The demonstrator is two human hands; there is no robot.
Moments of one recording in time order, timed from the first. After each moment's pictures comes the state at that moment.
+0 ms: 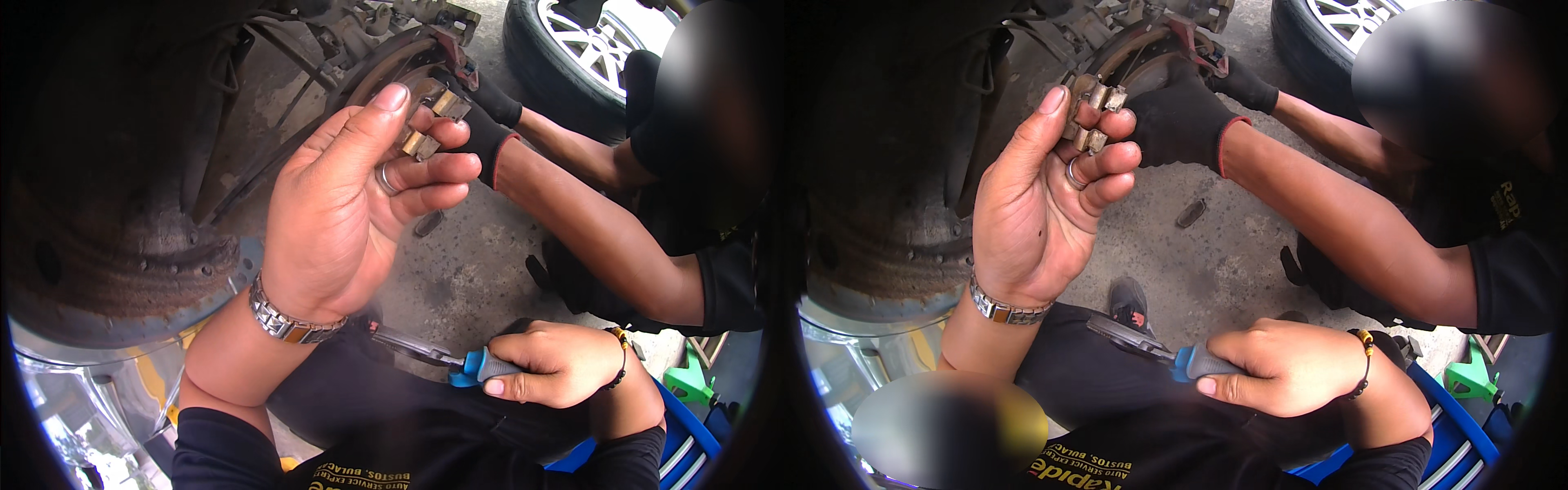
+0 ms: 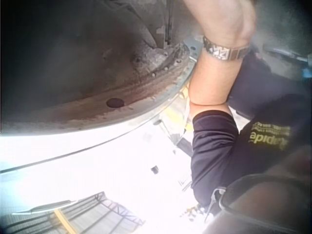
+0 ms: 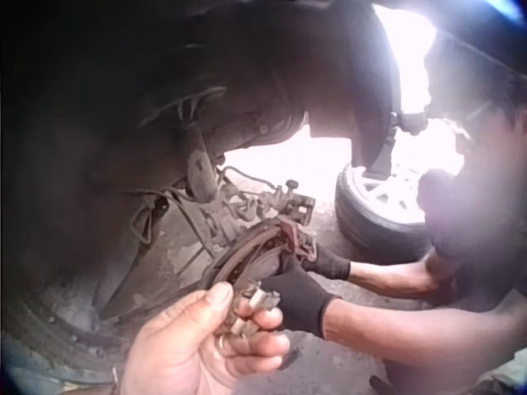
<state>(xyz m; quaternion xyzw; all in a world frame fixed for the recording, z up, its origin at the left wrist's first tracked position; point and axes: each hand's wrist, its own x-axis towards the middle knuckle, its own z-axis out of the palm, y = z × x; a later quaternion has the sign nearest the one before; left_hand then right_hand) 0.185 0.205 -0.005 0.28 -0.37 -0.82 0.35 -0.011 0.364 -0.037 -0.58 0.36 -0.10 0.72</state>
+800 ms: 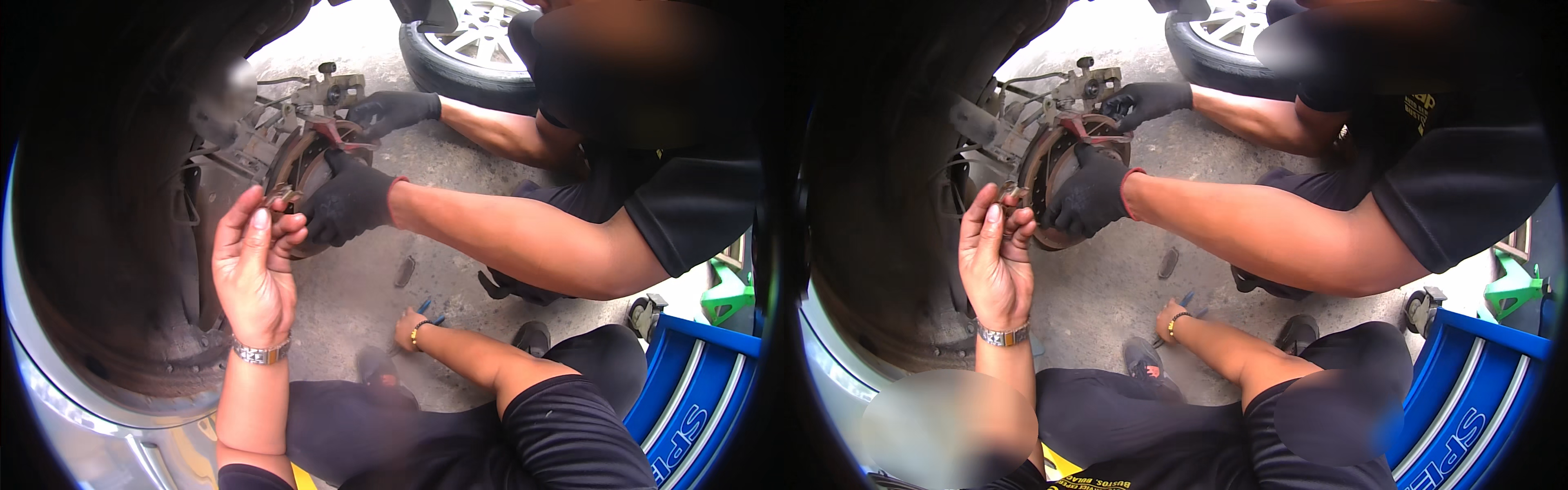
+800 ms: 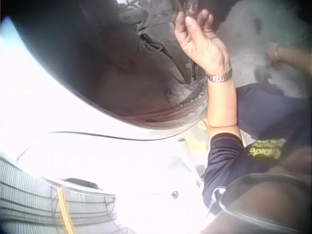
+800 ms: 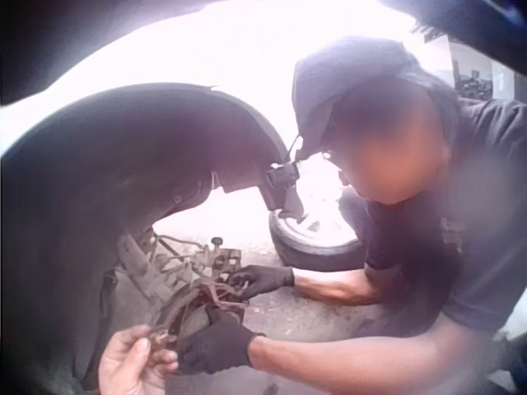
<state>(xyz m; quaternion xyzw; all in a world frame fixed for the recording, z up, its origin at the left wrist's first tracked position) 0.175 0.189 -0.023 0.26 -0.56 -0.65 0.44 0.167 0.324 -0.362 -0.83 0.45 0.17 0.29</state>
